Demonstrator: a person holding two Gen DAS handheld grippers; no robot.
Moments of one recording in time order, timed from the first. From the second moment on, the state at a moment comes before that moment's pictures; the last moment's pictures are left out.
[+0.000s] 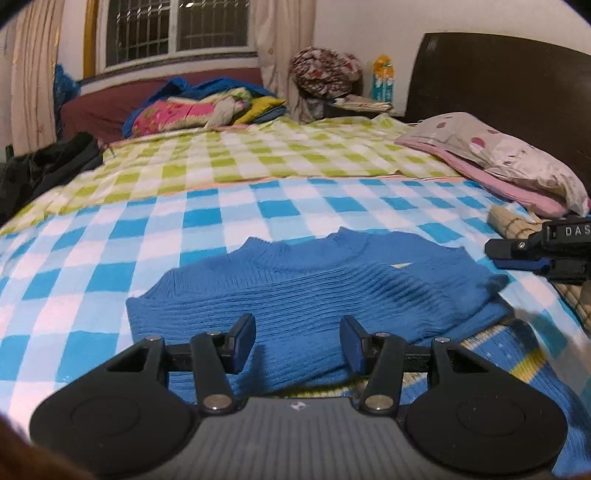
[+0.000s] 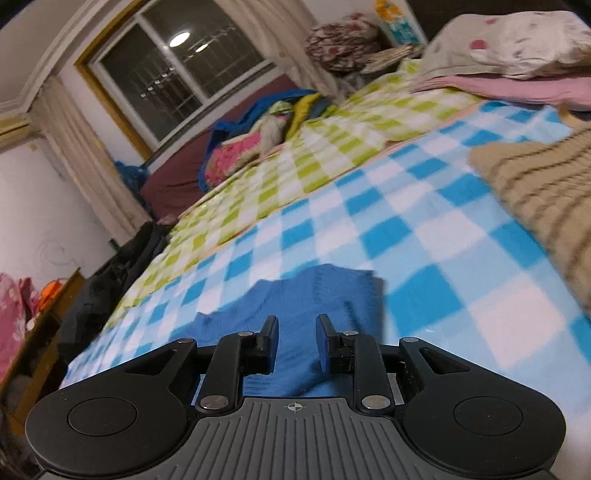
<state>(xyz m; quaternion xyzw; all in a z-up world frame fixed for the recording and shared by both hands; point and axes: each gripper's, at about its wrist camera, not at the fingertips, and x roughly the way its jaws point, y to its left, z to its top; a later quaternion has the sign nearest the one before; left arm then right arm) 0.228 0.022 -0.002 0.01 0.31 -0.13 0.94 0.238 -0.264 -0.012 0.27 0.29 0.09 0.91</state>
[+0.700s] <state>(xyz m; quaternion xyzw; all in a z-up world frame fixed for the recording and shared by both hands) 0.246 0.027 -0.003 0.00 0.30 -0.10 0.95 0.276 -0.193 -0.008 0.16 0.31 0.14 0.93</state>
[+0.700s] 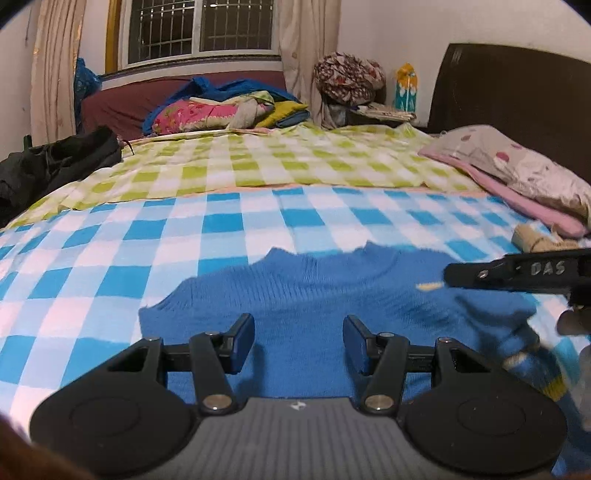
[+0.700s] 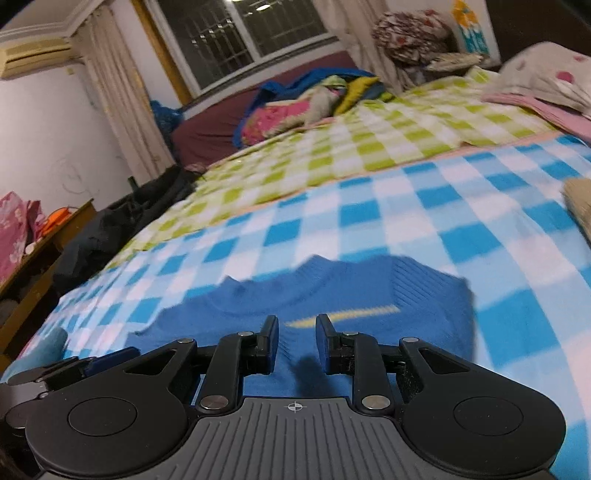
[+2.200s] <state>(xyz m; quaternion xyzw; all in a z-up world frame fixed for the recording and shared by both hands) 0.072 0.073 -0.004 -0.04 0.35 -0.11 0.93 0.078 -0.226 -0.003 0.15 0.36 0.11 0.91</state>
